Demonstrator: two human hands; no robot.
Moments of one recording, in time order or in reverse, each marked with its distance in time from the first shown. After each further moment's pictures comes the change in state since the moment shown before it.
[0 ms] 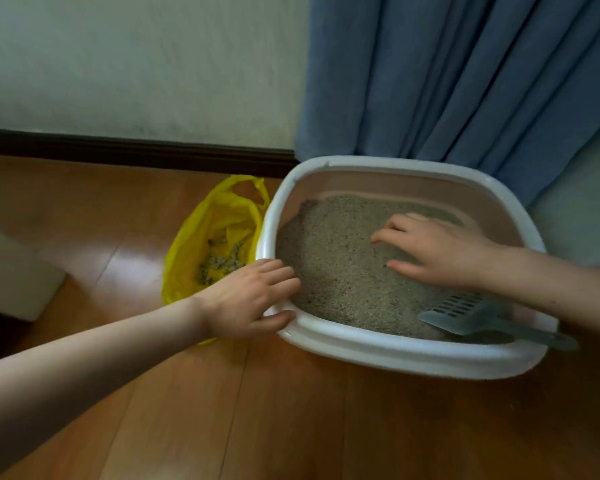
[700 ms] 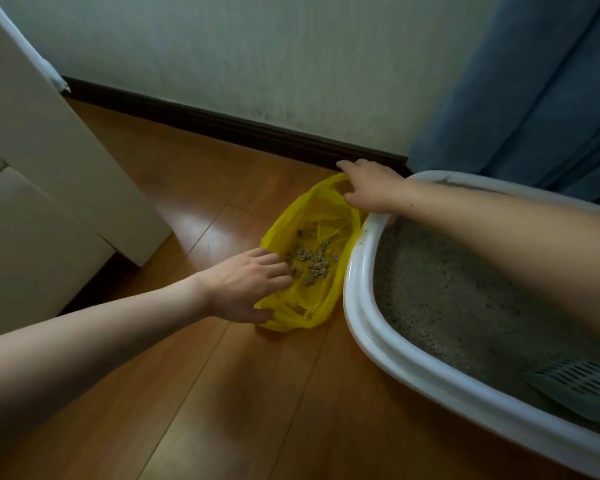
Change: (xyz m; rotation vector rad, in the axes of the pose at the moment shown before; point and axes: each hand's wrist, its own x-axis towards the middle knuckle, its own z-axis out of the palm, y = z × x) left_hand -0.122 -0.068 -0.004 0.223 -0.195 -0.225; right_hand 0.257 -0.096 -0.014 0.127 -0.001 0.020
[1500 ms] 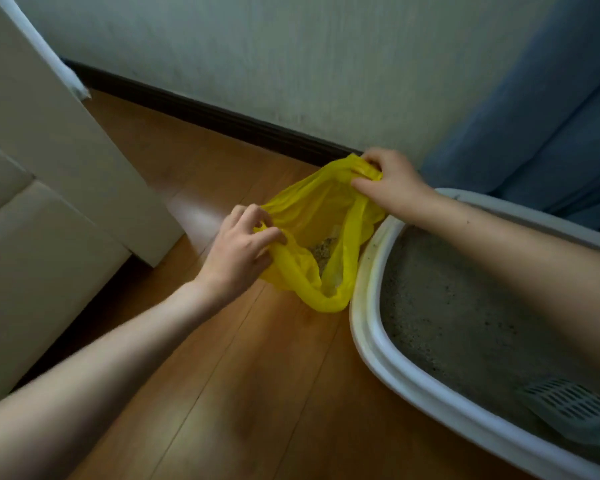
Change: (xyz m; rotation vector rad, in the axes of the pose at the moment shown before) left_hand -0.005 -0.014 -0.033 -0.174 0.563 -0.535; right_hand -0.018 -0.021 -0.043 0.616 0.261 0.009
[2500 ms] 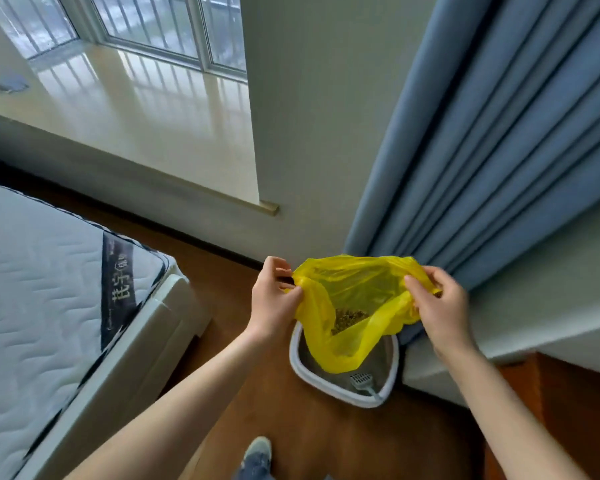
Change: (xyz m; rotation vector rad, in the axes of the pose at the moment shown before) left_hand 0.226 0.313 -0.644 -0.933 0.055 -0.814; right_hand -0.227 -0.475 -0.562 0.452 0.524 0.380
